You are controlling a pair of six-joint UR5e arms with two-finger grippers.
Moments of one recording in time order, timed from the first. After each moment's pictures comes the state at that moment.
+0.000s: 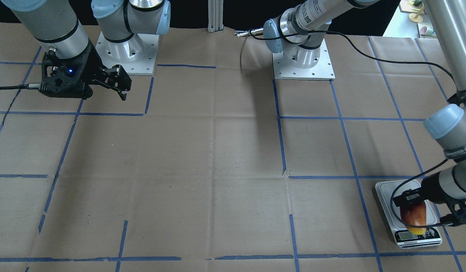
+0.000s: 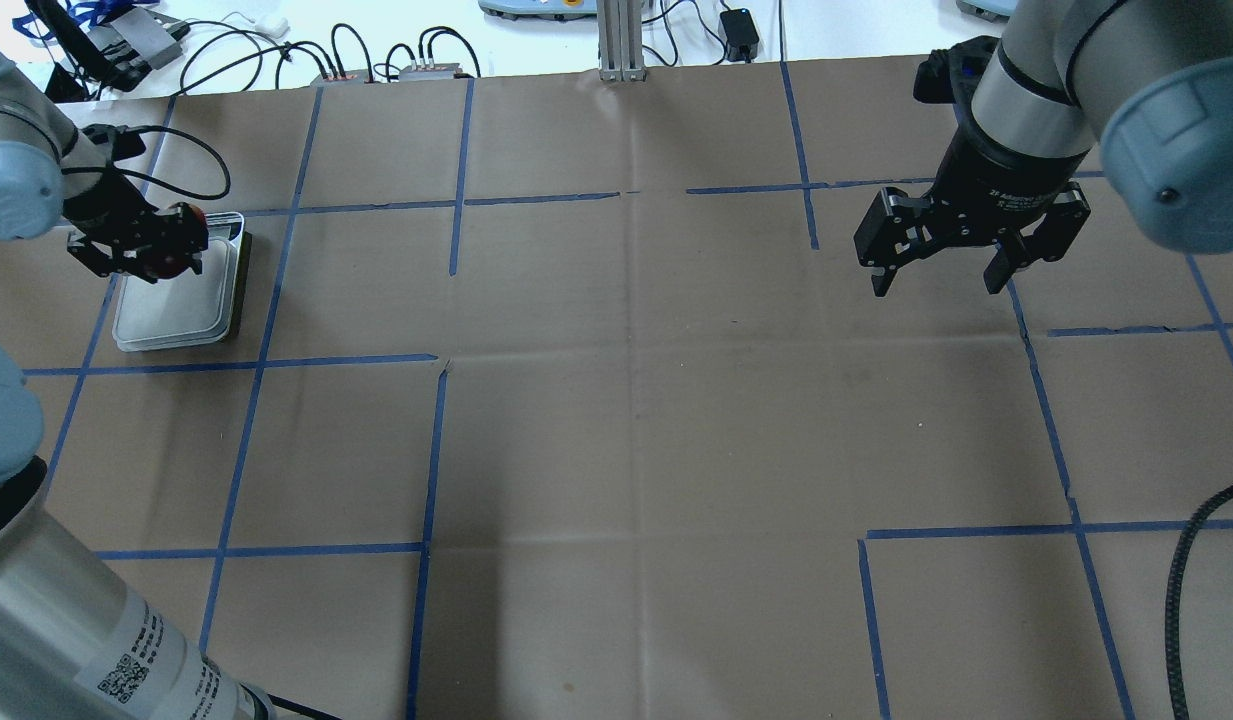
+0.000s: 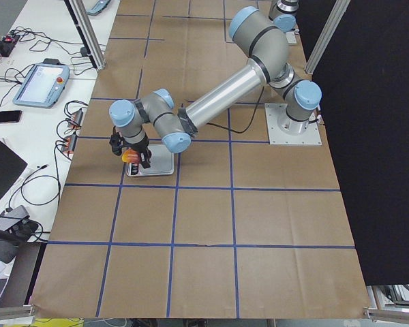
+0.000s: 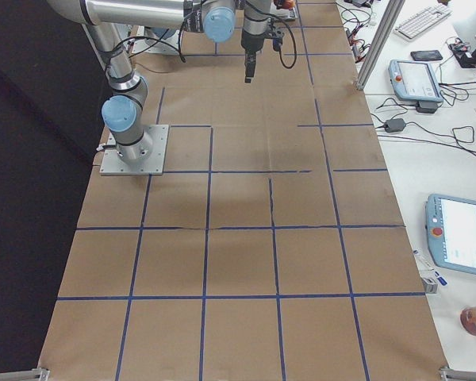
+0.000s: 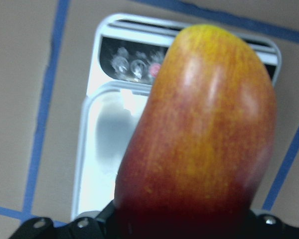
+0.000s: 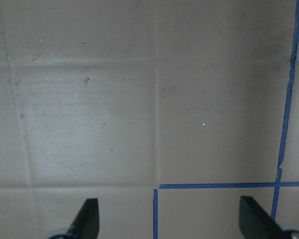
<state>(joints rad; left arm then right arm) -1.09 -2.15 -1.50 -1.13 1.58 0.23 1.53 -1.60 1.68 -1.57 -1.56 -0.02</state>
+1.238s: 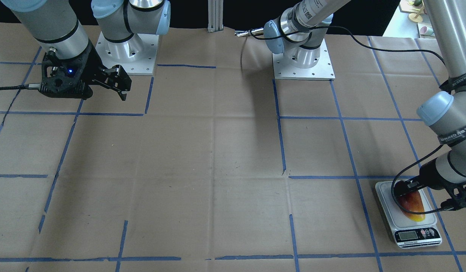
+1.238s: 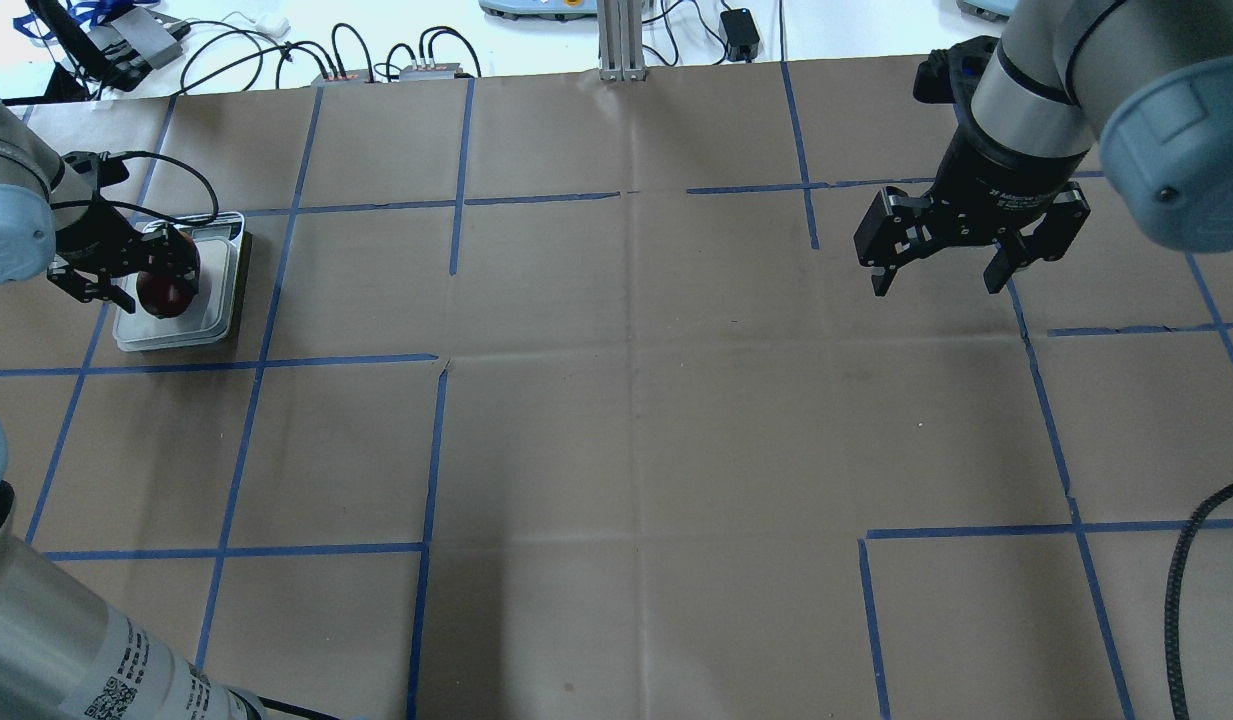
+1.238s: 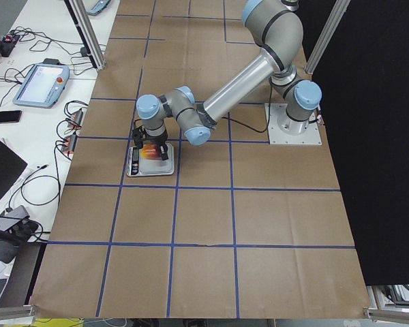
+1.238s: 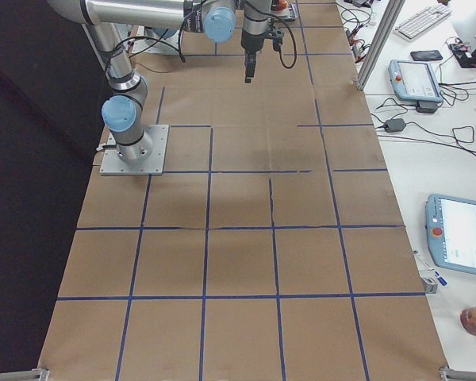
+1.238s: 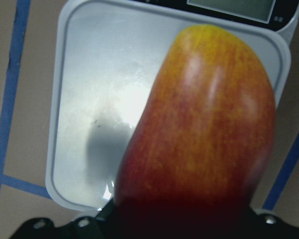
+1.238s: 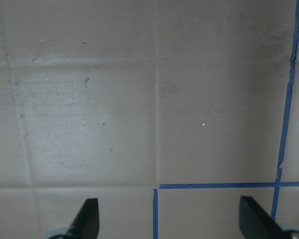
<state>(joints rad) -1.05 -2.08 -1.57 -1.08 1.59 0.21 1.53 -1.60 1.68 -1.57 -1.56 -0.02</state>
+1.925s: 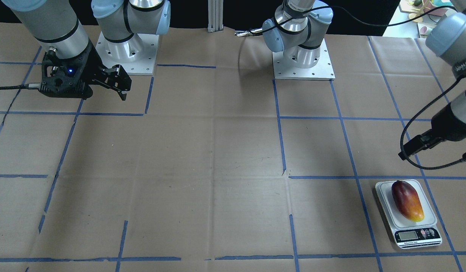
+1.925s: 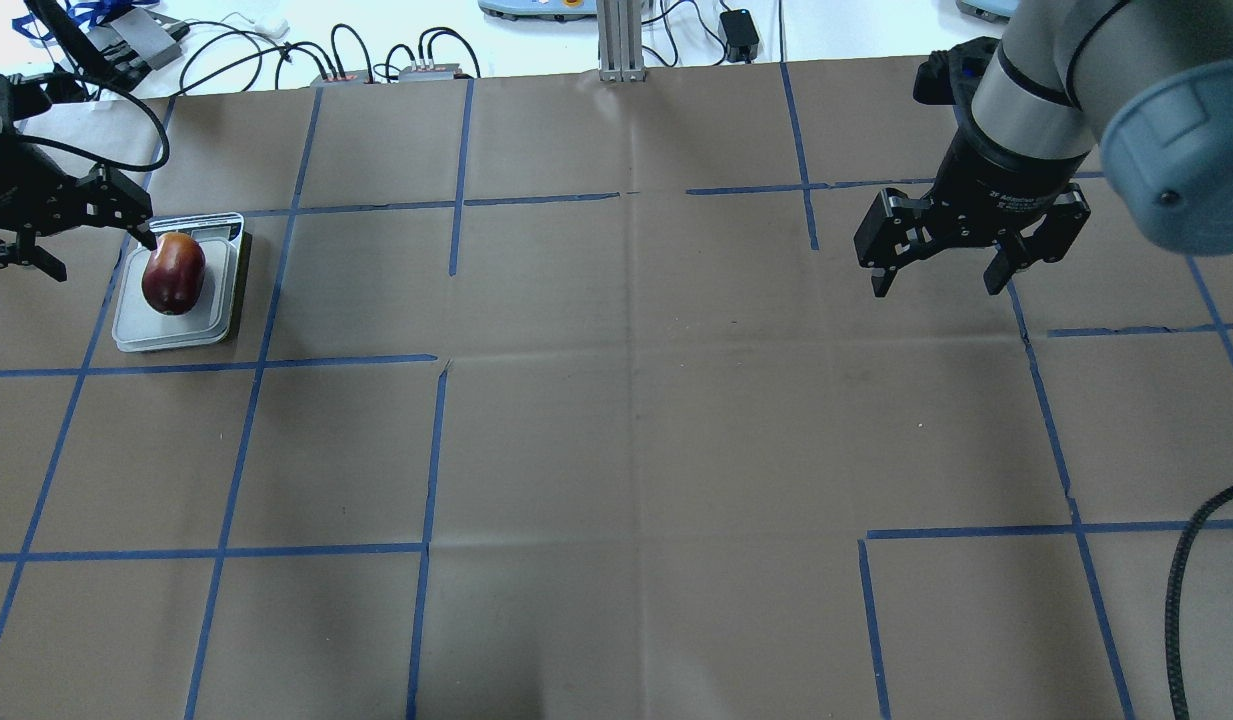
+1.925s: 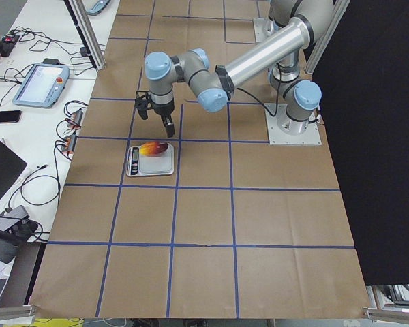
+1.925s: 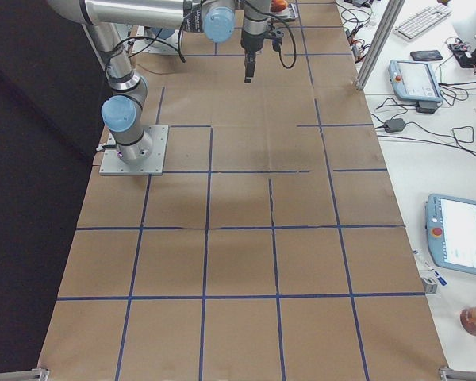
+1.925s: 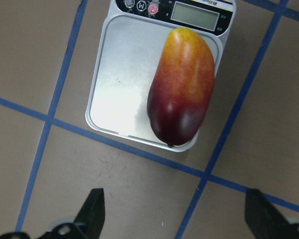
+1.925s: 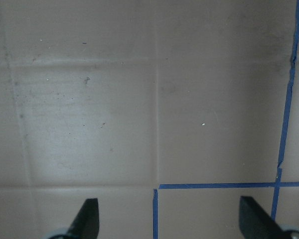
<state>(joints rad) -1.13 -1.73 -1.61 -1.36 1.58 0.07 1.53 -1.60 1.68 -1.57 -1.56 -0.02</state>
